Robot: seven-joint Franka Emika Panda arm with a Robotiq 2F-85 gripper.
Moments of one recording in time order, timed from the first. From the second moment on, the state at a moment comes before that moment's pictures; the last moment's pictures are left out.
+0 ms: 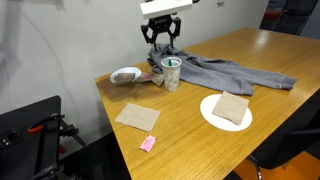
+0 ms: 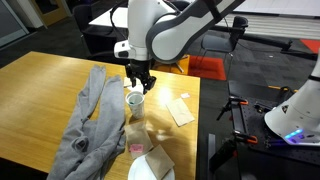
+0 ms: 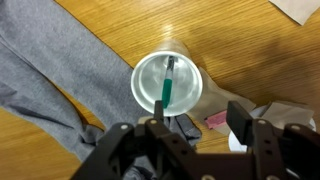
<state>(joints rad) -0.04 0.41 0.12 -1.91 0.02 2.46 -1.18</state>
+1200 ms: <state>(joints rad) -0.03 0.55 0.13 -1.79 -0.03 2.46 -1.18</state>
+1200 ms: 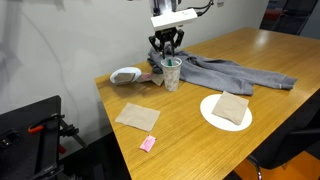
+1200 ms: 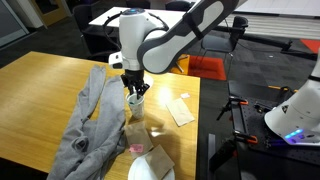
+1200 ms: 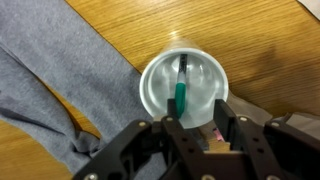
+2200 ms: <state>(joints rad) -0.02 0.62 0.13 -1.72 -0.04 2.45 -1.18</state>
